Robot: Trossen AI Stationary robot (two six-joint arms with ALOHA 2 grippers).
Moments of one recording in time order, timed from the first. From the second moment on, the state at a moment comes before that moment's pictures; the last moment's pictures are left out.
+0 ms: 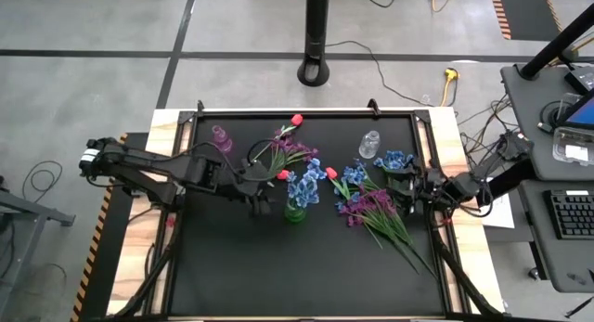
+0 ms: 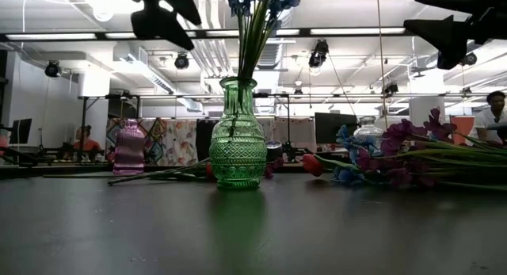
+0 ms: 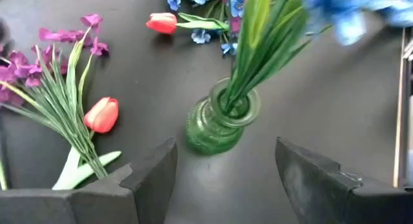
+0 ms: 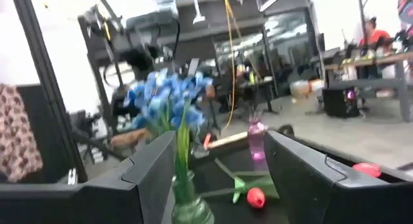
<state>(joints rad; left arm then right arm) -0.19 1.32 1.17 -0.70 -0.24 -0.61 0.58 0.36 0.02 0.66 0.77 0.01</state>
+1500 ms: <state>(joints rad) -0.48 1.39 1.14 -1.00 -0.33 -1.04 0.62 1.01 0.40 0.16 0.67 0.37</state>
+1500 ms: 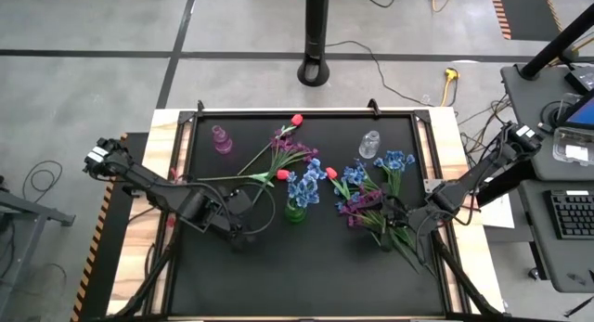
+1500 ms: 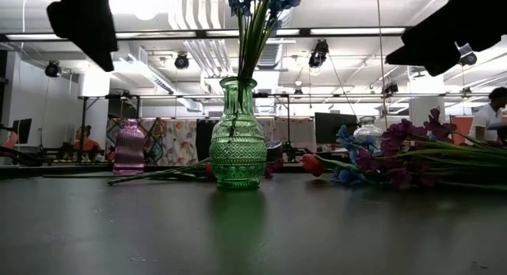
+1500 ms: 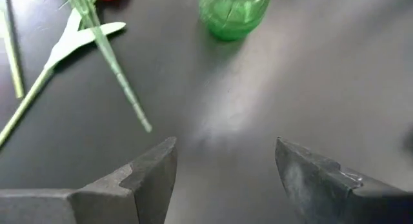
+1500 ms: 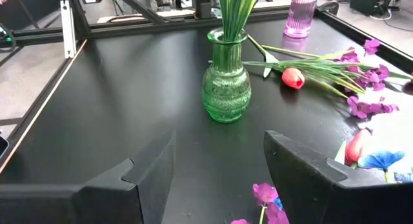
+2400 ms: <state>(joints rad) -0.48 1.39 0.87 -0.91 -0.64 -0.98 0.62 1.01 0.40 0.16 0.67 0.37</state>
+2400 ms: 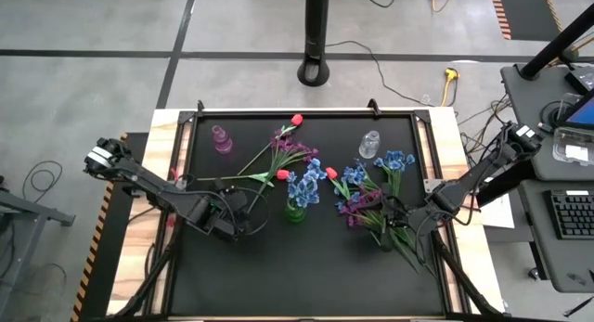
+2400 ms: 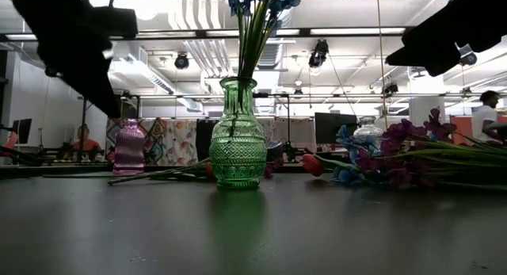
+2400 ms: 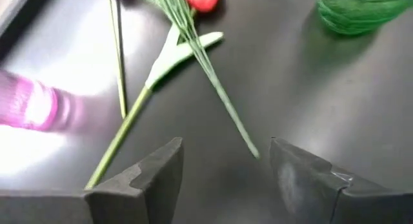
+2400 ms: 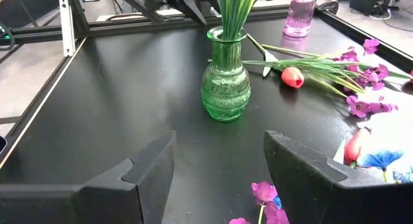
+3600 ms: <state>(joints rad) 0.08 1.37 0.58 -0.19 -0.22 -0.35 0.62 1.01 0.40 0.16 0.67 0.41</state>
